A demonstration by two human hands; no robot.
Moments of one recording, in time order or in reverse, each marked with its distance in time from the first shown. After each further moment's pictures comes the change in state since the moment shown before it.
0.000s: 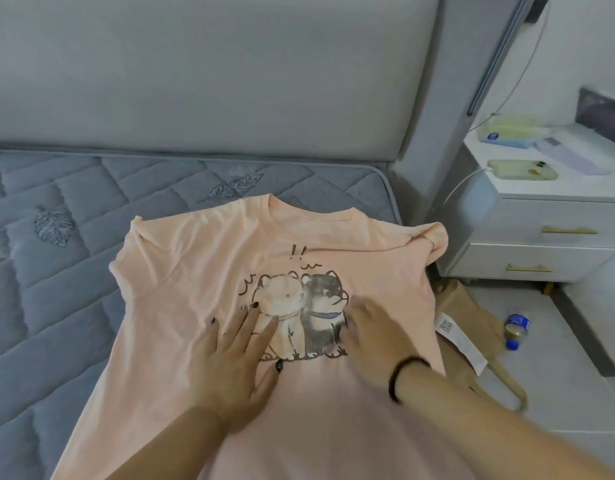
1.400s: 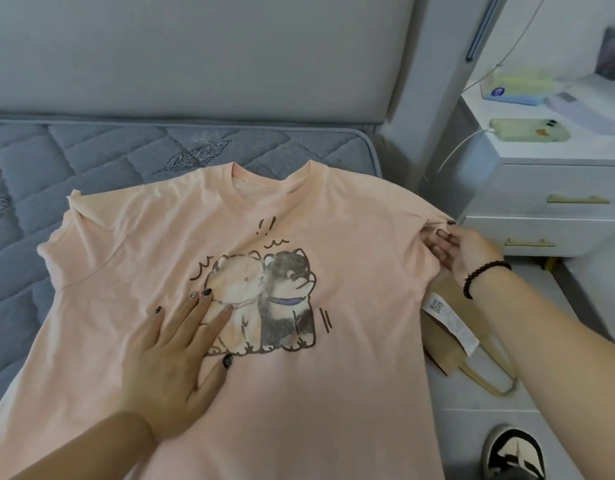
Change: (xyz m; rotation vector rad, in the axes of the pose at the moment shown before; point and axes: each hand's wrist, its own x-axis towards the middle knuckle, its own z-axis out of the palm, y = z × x) left_hand 0.002 0.003 -0.002 0.005 0.011 0.014; right_hand 0.082 0.183 -0.058 1.535 0.446 0.772
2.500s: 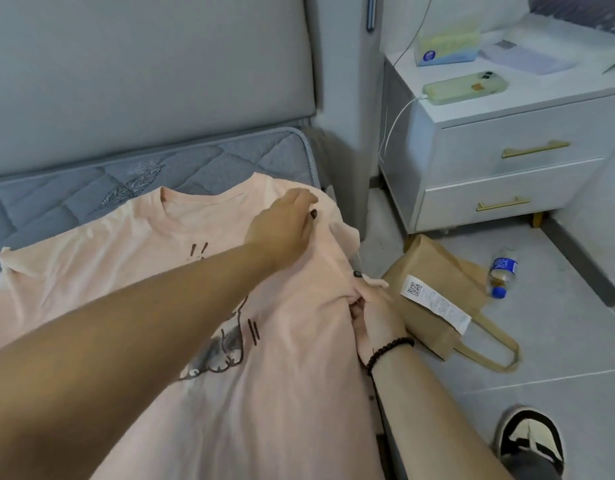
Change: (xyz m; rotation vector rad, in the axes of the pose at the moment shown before) left_hand 0.236 0.178 -0.030 -0.170 0.075 0.188; right_hand -0.062 0.100 -0.016 0.447 -0.121 0.175
